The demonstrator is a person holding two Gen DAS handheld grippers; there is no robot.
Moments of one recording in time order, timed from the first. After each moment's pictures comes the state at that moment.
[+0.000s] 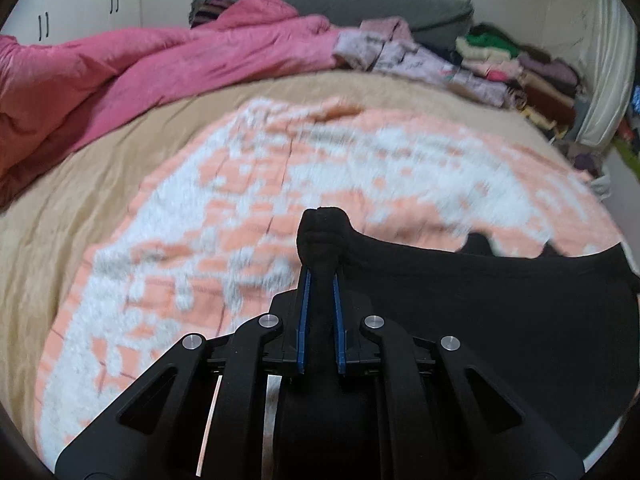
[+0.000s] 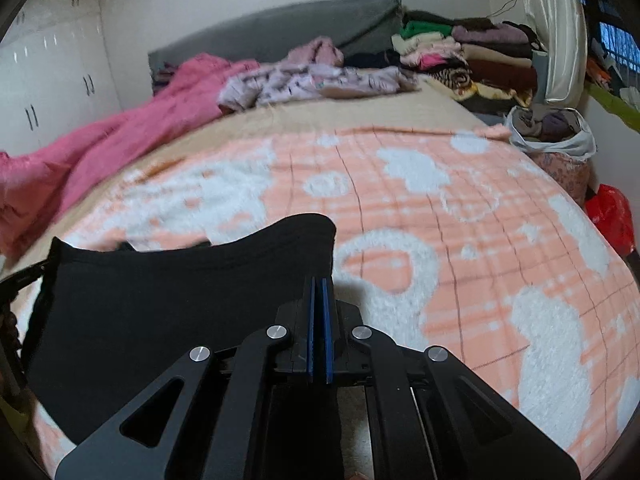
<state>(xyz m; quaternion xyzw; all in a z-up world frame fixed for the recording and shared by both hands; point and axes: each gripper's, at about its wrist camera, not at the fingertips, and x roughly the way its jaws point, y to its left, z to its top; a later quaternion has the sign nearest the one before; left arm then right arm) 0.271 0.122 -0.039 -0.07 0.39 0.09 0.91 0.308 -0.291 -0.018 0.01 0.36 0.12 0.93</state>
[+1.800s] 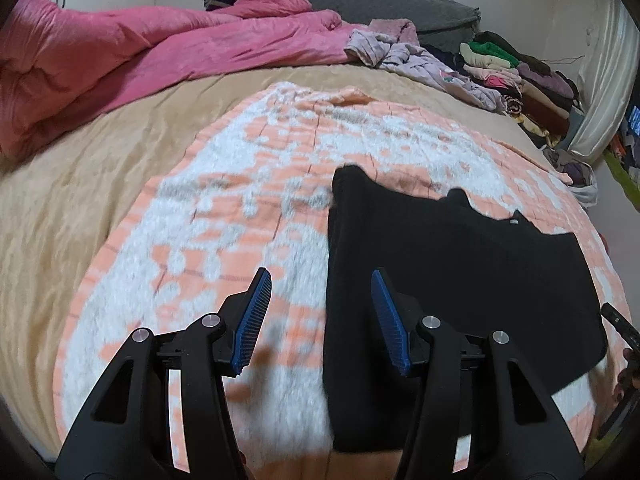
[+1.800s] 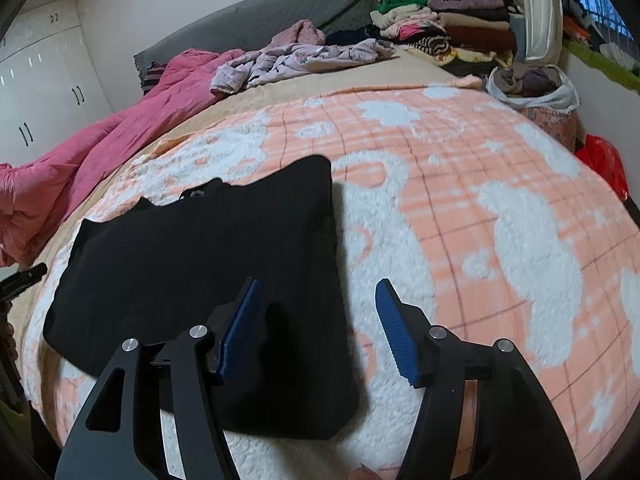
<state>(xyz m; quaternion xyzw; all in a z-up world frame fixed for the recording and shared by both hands) 0.175 0.140 -0.016 -0.12 0.40 0.08 0.91 0.223 -0.312 -0.033 0.07 0.39 0.12 0.91</state>
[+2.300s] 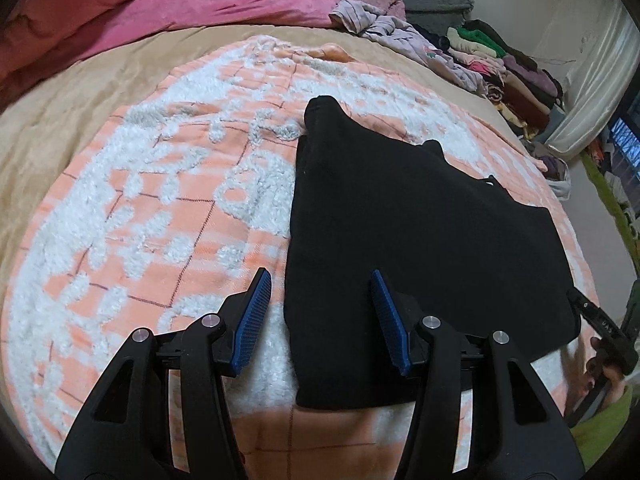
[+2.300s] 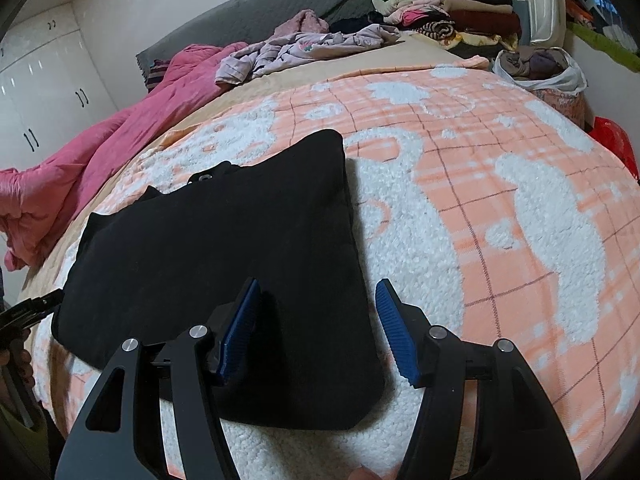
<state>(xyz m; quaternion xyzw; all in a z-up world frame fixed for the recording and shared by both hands) 0.160 0.130 -0.046 -0.18 0.43 0.03 0.88 0.219 -0.307 -0.047 0.09 0.41 0.13 0.90</state>
